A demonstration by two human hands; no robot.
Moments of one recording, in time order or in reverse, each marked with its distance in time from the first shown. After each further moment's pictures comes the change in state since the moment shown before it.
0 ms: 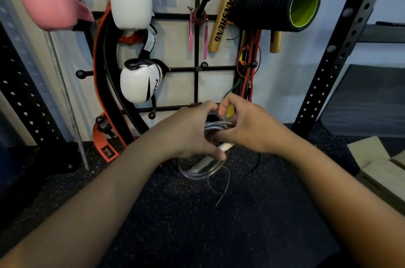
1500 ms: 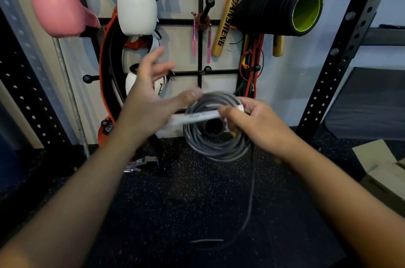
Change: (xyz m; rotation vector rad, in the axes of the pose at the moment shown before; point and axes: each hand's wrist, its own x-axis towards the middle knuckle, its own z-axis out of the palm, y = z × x) left_hand -0.016 -0.042 -0.037 -0.604 0.571 0.075; right_hand -0.005 -0.010 0.001 0.405 0.096 -0.035
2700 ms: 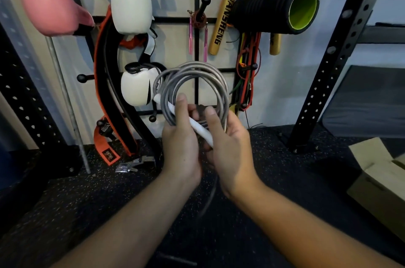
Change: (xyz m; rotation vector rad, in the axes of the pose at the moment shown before) left_hand -0.033 -0.010 0.097 -0.842 0.341 -0.480; right_hand -0.017 0.006 0.077 0.569 0.344 0.058
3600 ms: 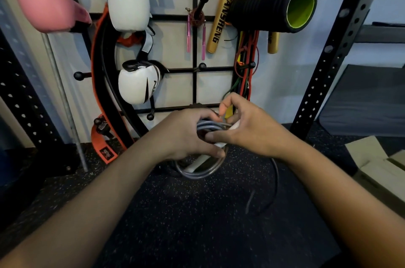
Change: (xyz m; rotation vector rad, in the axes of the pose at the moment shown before) left_hand 0.017 0.047 -0.013 1.312 -0.710 0.219; right_hand 0.043 -0.037 -0.065 -0.787 -0.440 -0.067
